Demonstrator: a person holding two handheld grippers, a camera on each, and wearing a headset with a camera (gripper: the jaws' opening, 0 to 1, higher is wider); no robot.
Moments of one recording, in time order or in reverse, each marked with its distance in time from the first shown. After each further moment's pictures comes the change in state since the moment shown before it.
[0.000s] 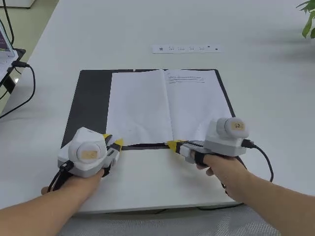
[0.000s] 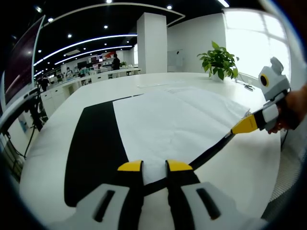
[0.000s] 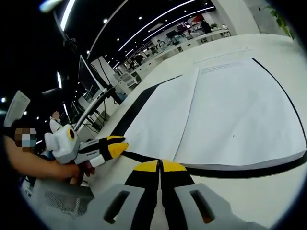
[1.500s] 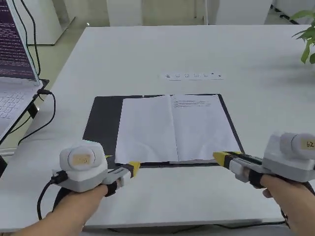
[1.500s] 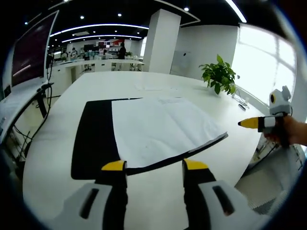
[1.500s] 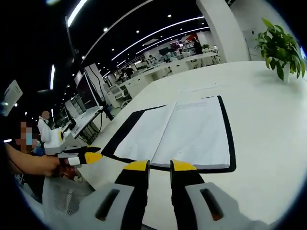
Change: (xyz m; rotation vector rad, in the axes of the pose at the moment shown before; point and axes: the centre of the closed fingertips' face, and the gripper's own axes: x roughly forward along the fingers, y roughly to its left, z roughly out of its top) left arm -0.079 -0.031 0.041 -0.200 0.056 -0.041; right arm -0.132 -0.014 0.050 -0.092 -0.145 -0.162
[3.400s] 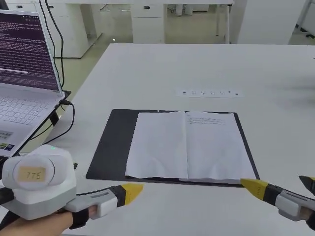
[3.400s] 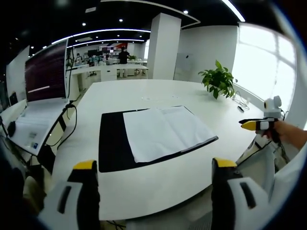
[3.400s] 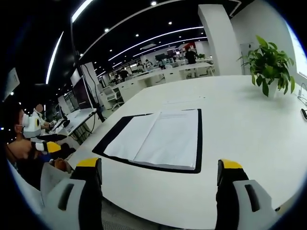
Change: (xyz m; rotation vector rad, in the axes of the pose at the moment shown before) left arm -0.096 -0.013 0.035 0.041 -0.014 0.060; right arm -0.061 -0.031 0.017 -0.080 -0.047 -0.092
